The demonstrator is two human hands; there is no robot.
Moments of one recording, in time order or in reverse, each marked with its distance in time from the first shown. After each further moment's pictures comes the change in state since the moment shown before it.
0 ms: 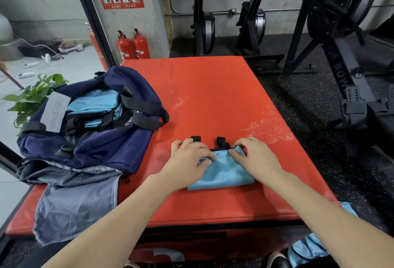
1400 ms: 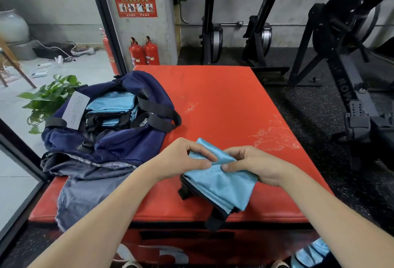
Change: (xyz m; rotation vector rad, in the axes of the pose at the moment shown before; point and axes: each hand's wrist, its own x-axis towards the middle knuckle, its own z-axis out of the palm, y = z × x) left_hand -0.035 0.000 -0.085 -0.677 -0.171 -0.145; right_hand -0.015 -0.056 -0.029 0.838 -0.726 0.086
